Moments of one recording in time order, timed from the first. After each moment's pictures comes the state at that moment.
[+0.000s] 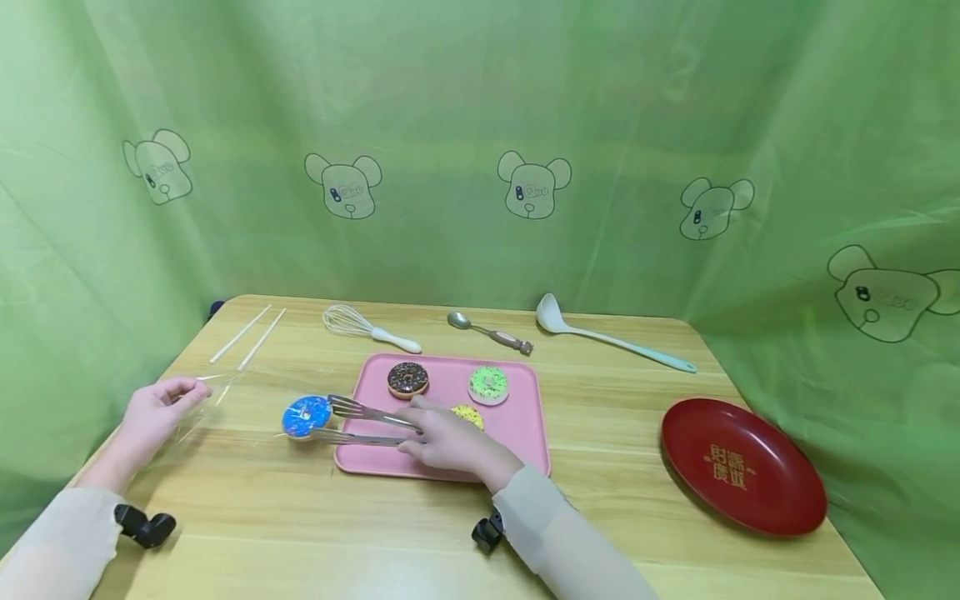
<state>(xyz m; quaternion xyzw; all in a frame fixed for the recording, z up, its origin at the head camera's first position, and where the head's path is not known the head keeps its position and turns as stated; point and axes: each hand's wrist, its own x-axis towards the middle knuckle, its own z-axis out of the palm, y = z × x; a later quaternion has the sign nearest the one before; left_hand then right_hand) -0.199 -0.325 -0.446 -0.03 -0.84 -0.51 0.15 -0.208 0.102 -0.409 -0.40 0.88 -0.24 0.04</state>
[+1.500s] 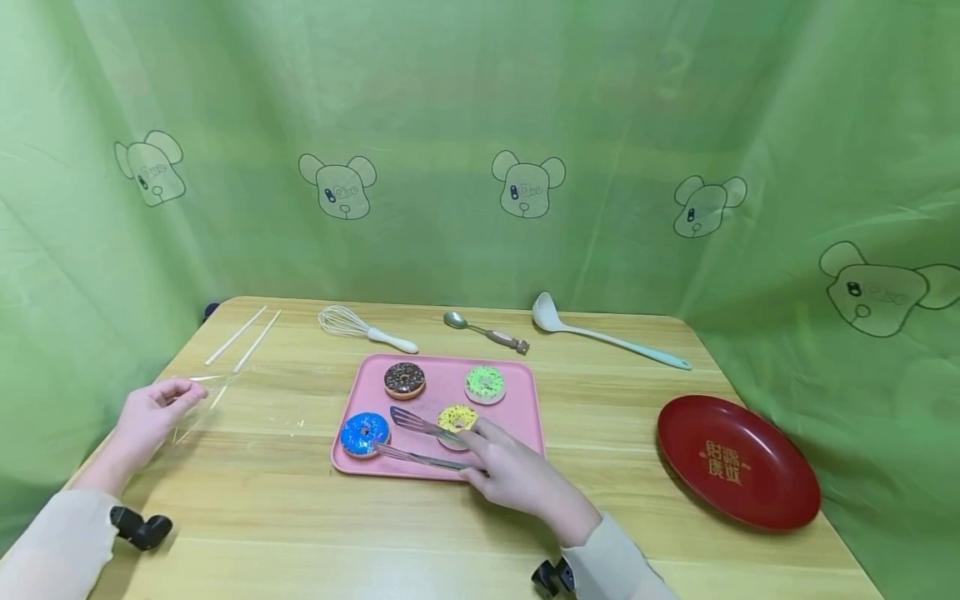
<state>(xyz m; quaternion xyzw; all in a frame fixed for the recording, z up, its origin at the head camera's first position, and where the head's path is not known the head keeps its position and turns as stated) -0.200 -0.325 -0.444 -0.04 -0.85 -0.51 0.16 -0.156 0.176 -0.399 -0.39 0.90 -0.19 -0.08</state>
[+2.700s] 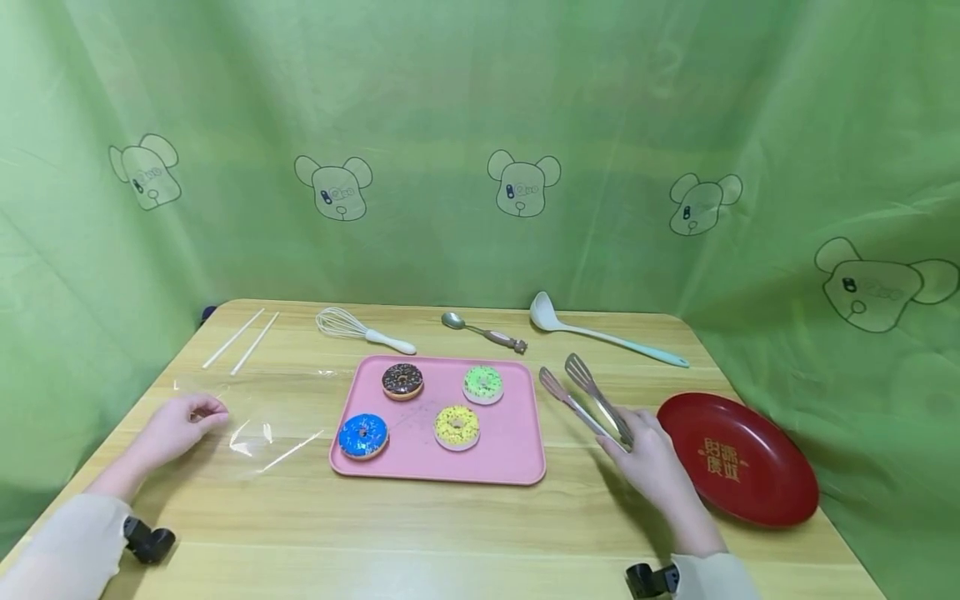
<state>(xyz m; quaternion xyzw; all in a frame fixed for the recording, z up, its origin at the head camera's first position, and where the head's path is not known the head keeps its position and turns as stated) -0.206 -0.308 -0.447 -0.08 -0.94 -0.33 0.07 -0.165 0.331 -0.419 -0.11 0.94 -0.24 -0.20</state>
